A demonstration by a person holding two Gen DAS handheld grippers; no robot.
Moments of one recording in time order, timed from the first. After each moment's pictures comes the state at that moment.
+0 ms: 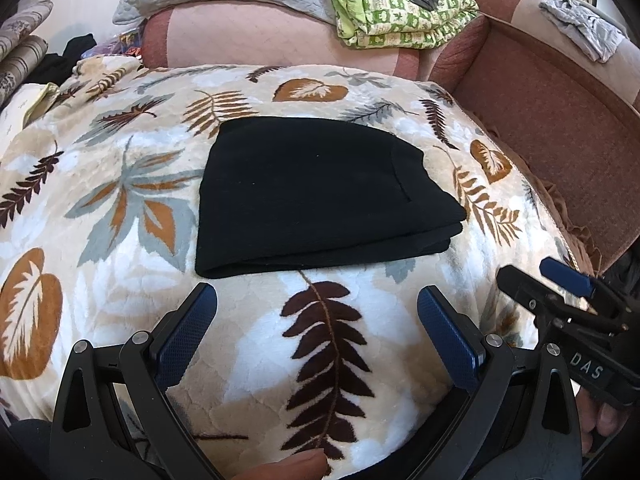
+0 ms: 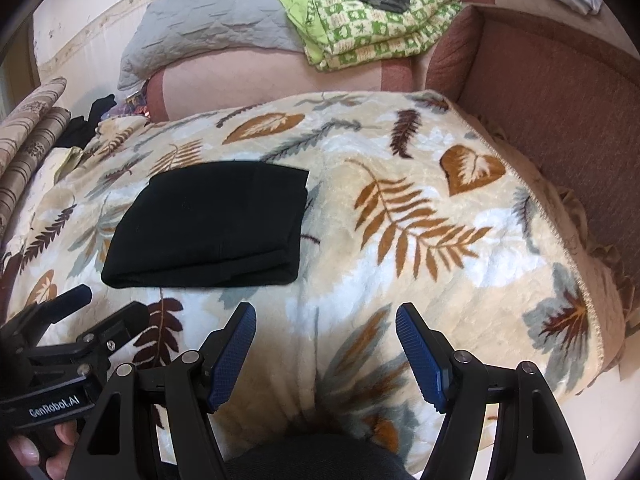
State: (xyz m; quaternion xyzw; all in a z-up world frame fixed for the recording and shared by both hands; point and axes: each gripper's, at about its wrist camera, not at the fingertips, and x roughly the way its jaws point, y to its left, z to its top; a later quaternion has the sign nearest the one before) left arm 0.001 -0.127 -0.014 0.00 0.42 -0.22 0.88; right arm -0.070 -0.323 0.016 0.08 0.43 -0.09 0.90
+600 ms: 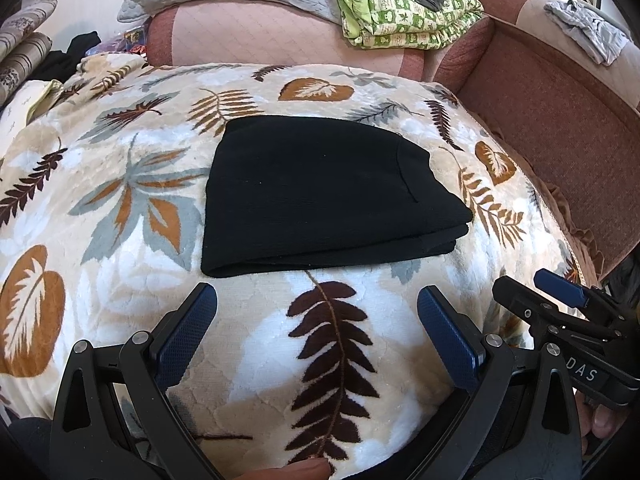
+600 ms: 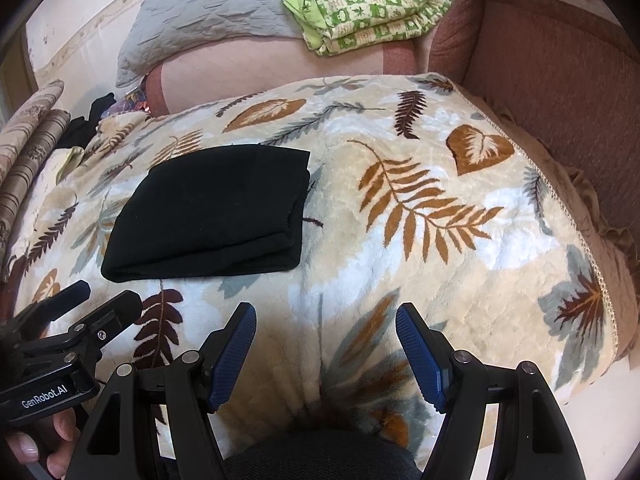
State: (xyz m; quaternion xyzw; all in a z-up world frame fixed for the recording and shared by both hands) left arm 0.004 -0.126 -0.014 0.00 0.43 -0.21 0.88; right arm -0.067 -0.327 0.006 0.10 0.44 -0.08 0.89
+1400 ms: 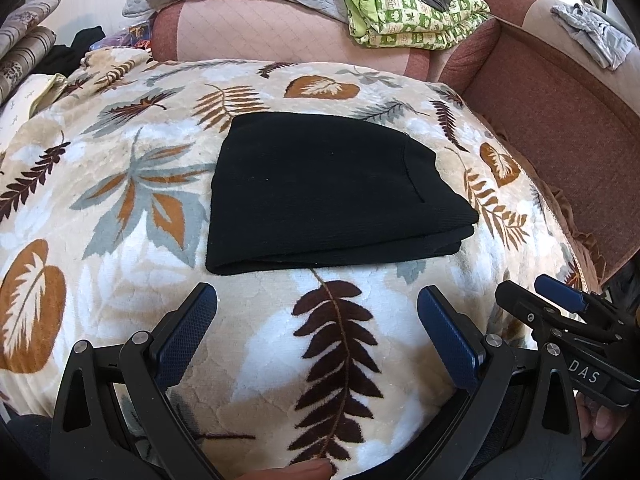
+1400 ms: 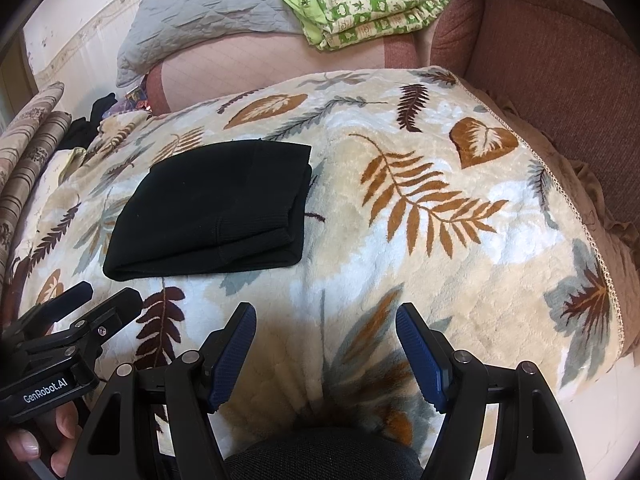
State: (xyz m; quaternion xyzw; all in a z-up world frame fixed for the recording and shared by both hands) left arm 0.005 -0.121 -0.017 -0.01 0.43 -0.21 0.88; right arm -0.068 -0.327 0.004 0.10 0.44 -0.08 0.89
